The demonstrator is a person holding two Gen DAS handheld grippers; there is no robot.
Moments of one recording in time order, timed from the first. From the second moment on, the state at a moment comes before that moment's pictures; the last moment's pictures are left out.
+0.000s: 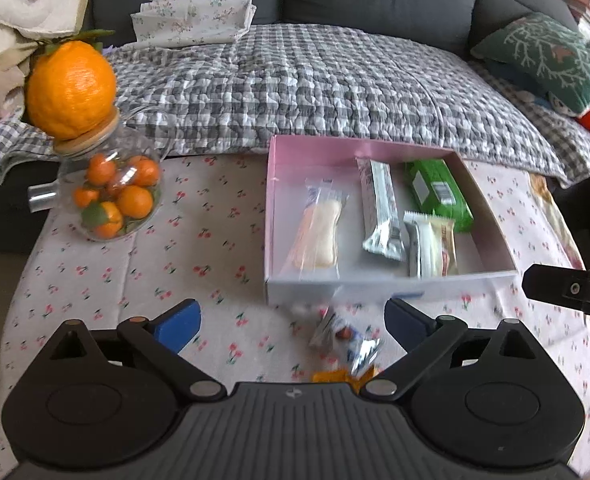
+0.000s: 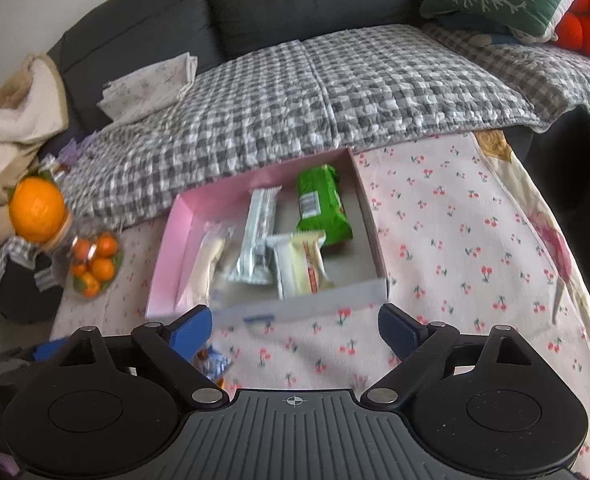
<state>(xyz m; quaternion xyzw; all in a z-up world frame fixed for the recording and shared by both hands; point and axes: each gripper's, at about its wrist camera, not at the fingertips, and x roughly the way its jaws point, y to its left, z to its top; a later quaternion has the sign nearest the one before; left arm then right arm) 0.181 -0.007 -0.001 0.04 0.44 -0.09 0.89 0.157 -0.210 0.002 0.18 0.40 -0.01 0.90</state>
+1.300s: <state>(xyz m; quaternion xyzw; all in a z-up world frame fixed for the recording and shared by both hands) 0.107 0.069 -0.051 0.07 0.52 -0.12 0.84 0.074 -0.150 -0.072 0.05 0.54 0.06 0.84</state>
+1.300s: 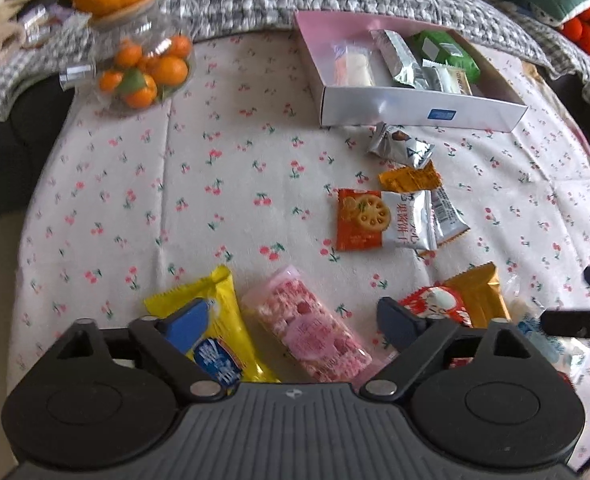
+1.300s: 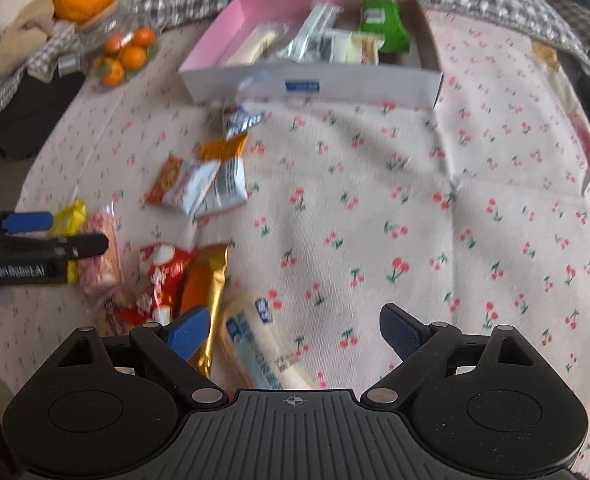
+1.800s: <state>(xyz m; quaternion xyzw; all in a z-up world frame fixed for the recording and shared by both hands) 0.108 0.065 -0.067 0.04 0.56 -0.13 0.82 0.063 -0.134 -0.092 0.00 0.57 0.10 0.82</state>
